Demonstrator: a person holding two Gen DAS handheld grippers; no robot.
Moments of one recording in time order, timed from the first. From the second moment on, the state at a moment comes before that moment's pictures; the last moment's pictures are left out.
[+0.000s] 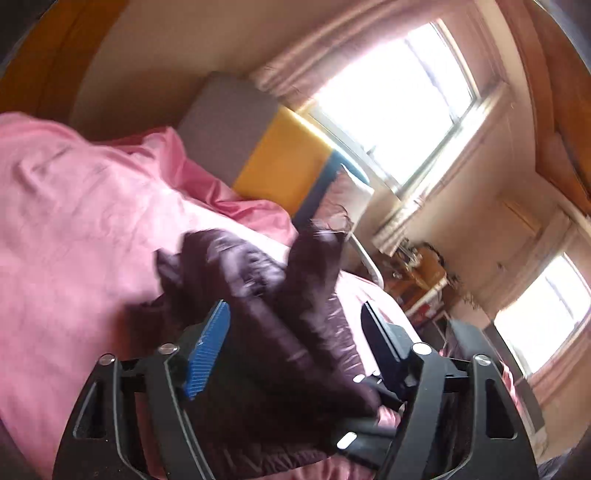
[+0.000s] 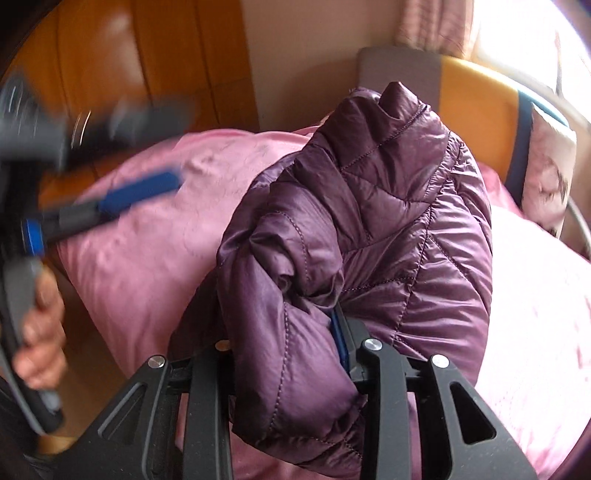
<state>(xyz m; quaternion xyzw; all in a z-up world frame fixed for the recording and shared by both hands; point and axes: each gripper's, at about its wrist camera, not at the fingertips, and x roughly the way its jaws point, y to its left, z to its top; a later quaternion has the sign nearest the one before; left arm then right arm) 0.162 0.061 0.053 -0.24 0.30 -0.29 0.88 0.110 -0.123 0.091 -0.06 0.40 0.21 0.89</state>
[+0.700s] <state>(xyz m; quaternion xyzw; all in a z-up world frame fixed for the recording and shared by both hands) 0.237 0.027 0.010 -0.22 0.46 -0.29 0.81 0.073 -0.237 0.099 0.09 0.36 0.35 0.86</state>
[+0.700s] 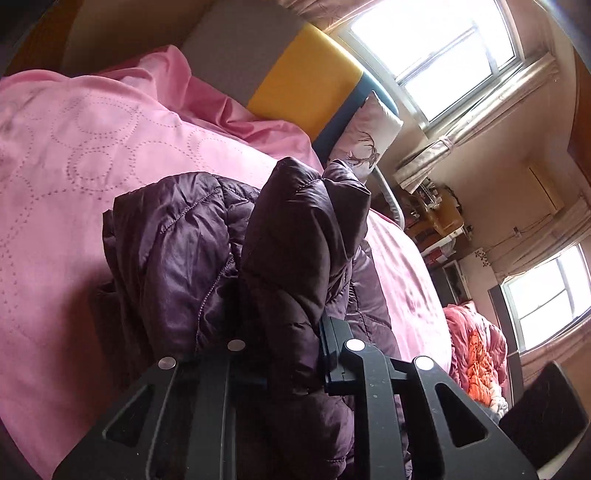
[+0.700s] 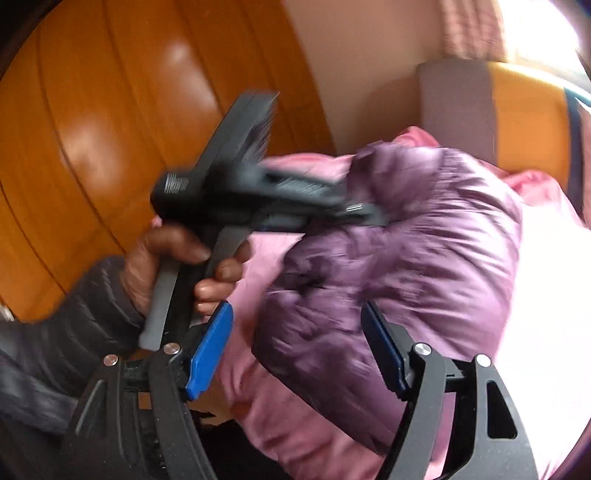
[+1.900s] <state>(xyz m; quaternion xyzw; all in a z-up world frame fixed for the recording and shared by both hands) 0.196 0.061 -0.032 -0.11 0.45 -0.10 0.88 0.222 -0.307 0.077 0.12 0.39 0.28 0.87</state>
